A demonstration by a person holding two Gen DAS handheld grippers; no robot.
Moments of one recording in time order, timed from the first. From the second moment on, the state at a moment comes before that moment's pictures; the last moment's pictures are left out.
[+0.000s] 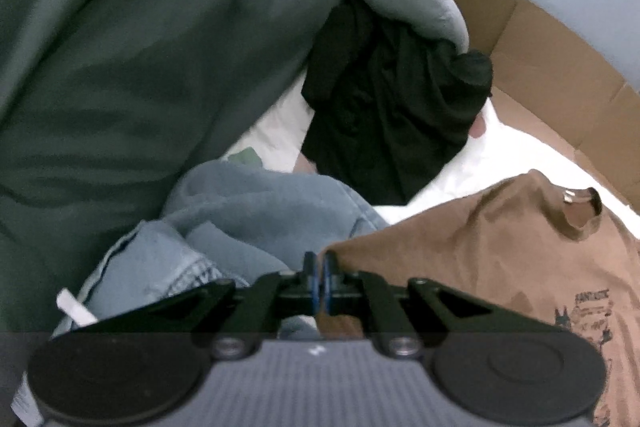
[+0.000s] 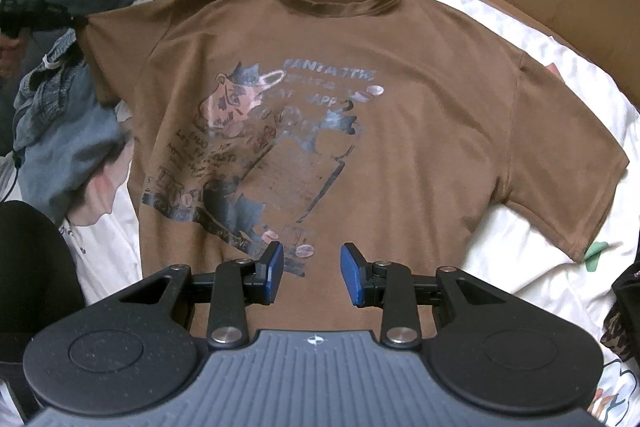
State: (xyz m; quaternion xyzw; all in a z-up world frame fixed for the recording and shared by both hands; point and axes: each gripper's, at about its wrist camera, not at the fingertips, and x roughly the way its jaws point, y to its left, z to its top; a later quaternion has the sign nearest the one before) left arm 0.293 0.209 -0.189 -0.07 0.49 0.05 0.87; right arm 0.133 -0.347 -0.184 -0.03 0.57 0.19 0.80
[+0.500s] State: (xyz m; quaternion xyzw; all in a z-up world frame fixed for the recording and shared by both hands) left arm 0.342 0.217 -0.200 -0.02 0.50 0.10 0.86; right arm 0.134 -0.346 -0.205 -0.03 0.59 0.18 0.78
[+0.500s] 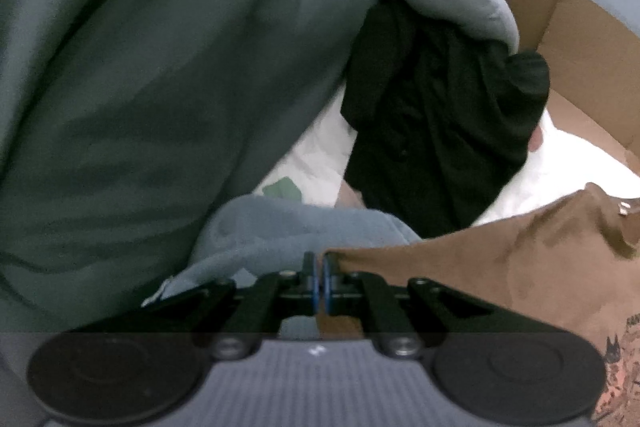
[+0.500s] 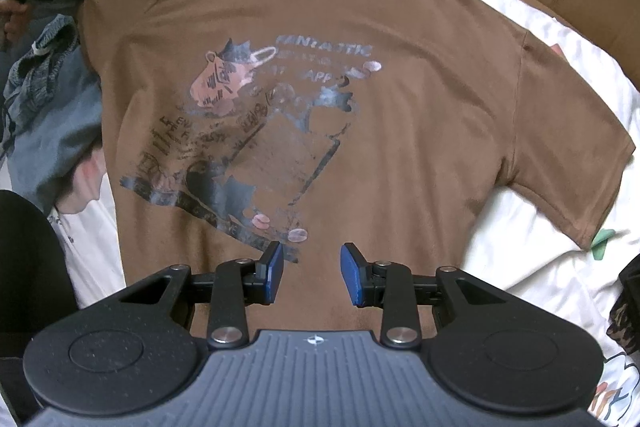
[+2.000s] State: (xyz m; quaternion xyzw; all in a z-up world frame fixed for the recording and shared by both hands) left arm 0.416 0.089 -0.293 0.01 0.51 -0.02 0.86; right arm 0.133 -0.379 -0.218 0.01 0.59 0.17 0.79
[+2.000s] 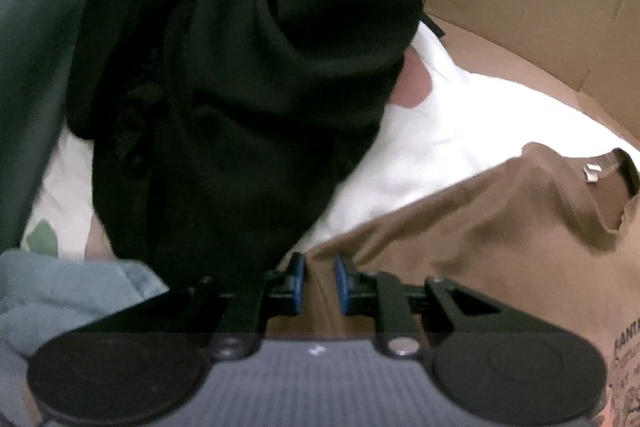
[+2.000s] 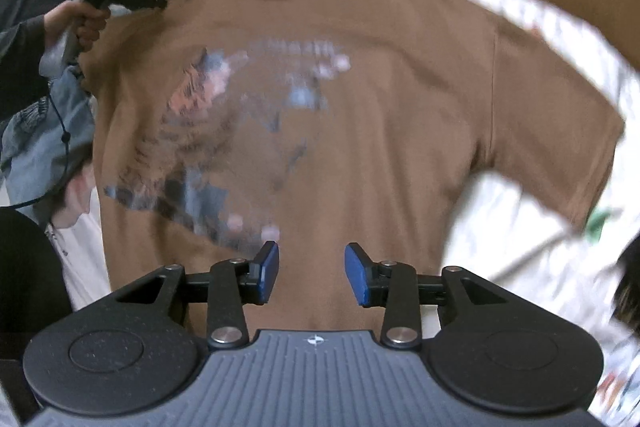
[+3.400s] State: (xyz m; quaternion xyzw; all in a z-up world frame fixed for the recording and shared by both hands) left arm 0.456 -0.042 -0.271 -0.03 0.47 -0.03 0.88; right arm 0.028 -0.425 -0.184 0.09 0.52 0.05 0.85
